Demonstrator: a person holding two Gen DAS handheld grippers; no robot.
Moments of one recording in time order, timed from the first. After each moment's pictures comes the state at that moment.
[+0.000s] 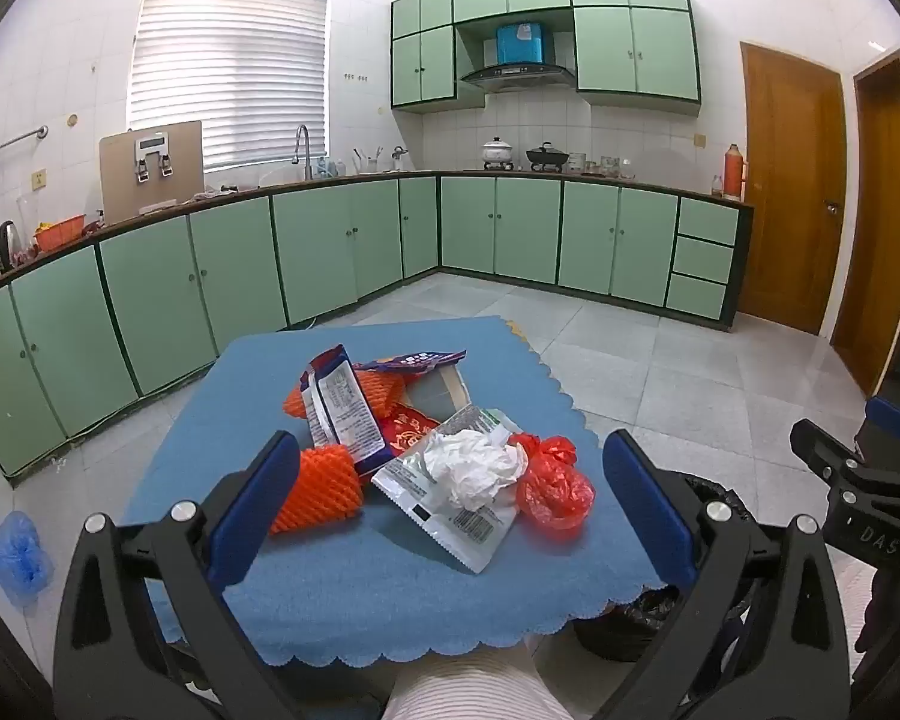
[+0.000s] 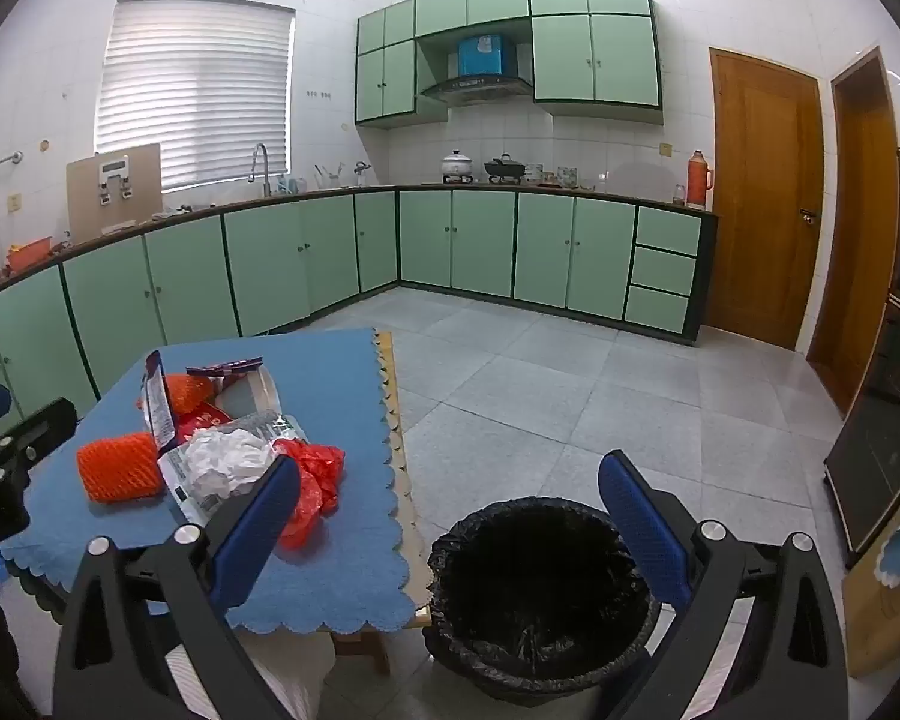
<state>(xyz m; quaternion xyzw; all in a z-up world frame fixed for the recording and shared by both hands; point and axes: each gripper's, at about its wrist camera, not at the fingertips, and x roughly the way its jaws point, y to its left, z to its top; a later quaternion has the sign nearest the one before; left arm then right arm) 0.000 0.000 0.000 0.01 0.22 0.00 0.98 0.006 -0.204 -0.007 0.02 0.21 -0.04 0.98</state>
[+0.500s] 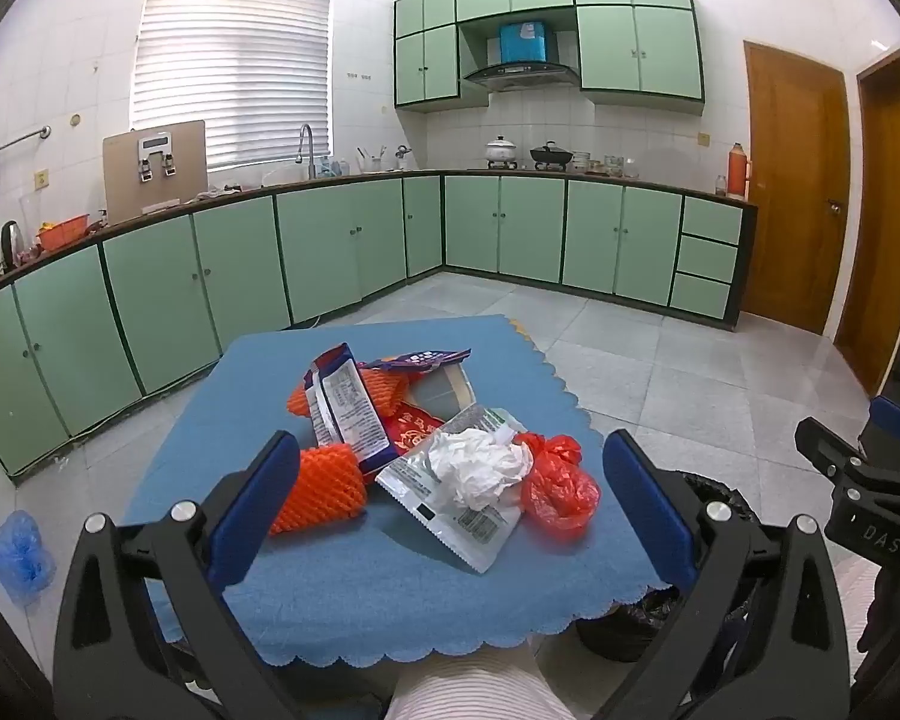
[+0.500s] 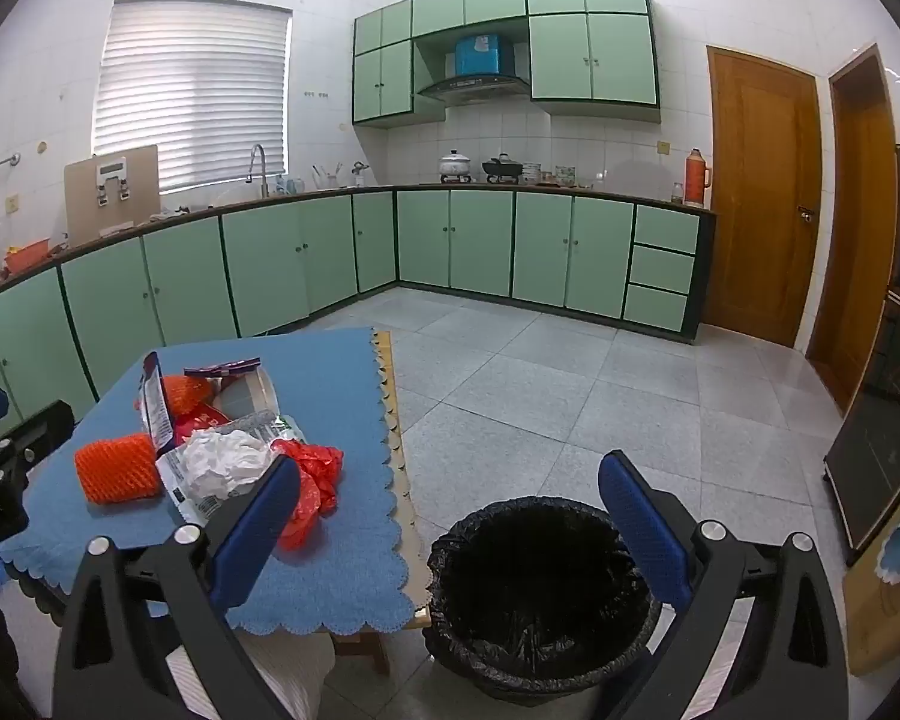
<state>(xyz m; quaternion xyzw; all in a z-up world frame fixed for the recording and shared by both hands) -0.001 0.002 -0.001 0.01 0.22 0.00 0.98 0.007 -0.205 -0.008 0.02 0.21 -0.04 0.98</state>
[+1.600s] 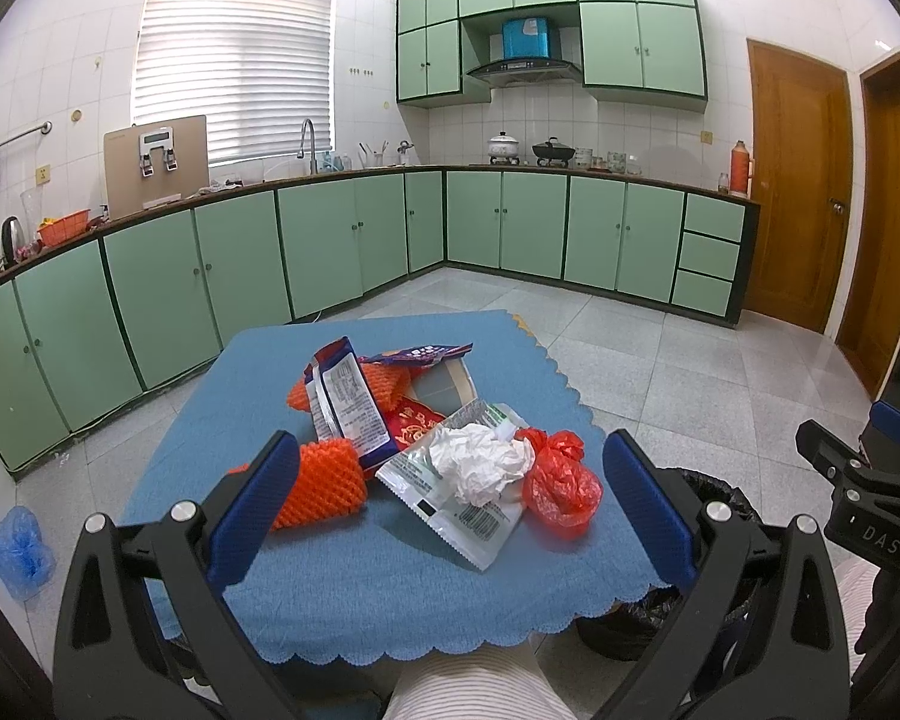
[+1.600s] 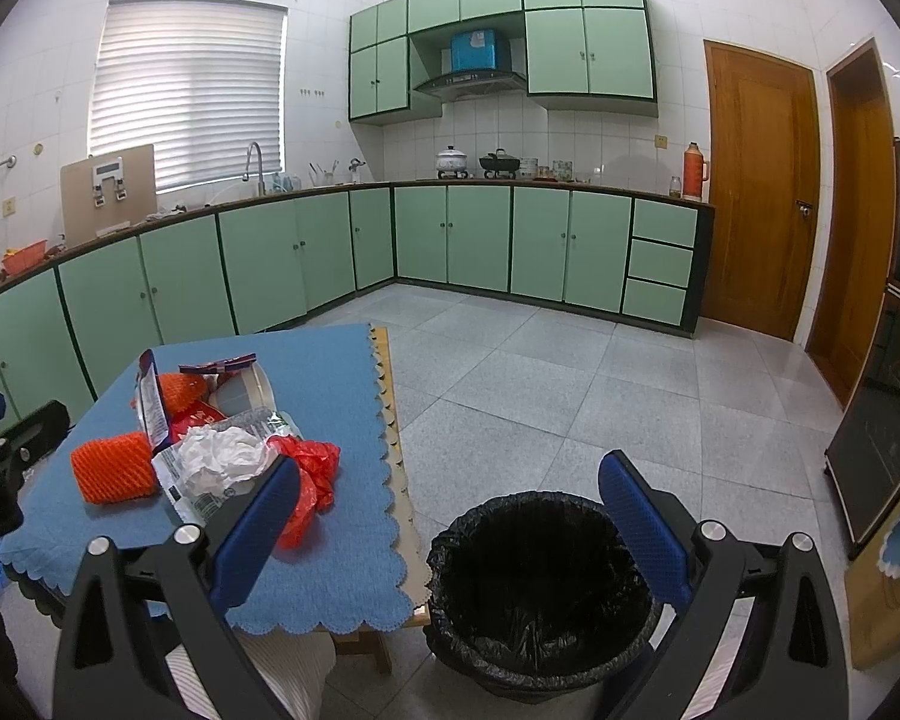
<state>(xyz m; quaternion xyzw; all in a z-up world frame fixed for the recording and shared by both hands) 0.003 0.005 -0.005 0.01 0.22 0.00 0.98 0.008 -0.206 -0.012 0.03 0.22 -0.04 0.98</state>
